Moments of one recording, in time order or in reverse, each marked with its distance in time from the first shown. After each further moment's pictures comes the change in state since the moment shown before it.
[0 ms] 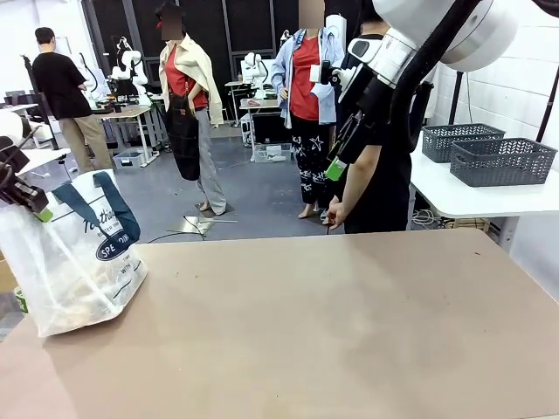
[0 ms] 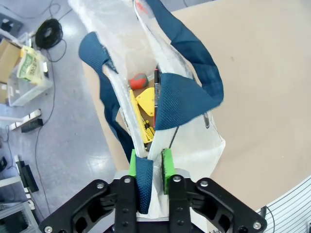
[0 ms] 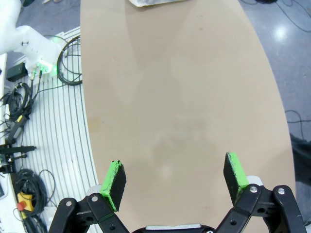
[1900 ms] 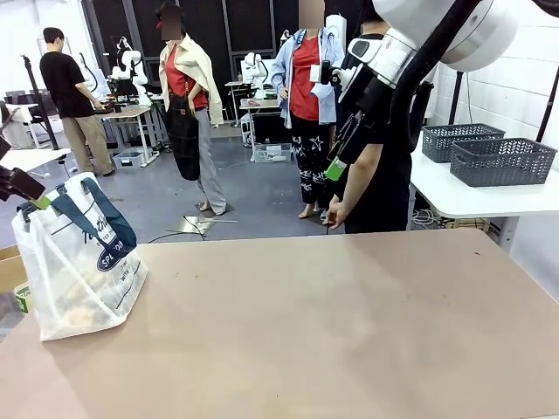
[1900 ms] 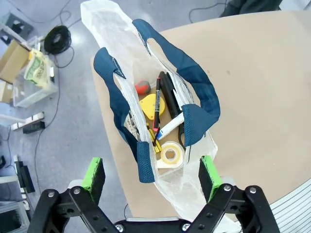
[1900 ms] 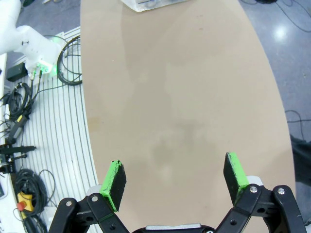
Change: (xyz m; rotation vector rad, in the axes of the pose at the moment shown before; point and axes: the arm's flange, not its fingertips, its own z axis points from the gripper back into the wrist) left arm -0.013 -0.009 0.038 0.029 -0.081 0.054; right arm 0.000 0.000 0.000 0.000 0.000 0.000
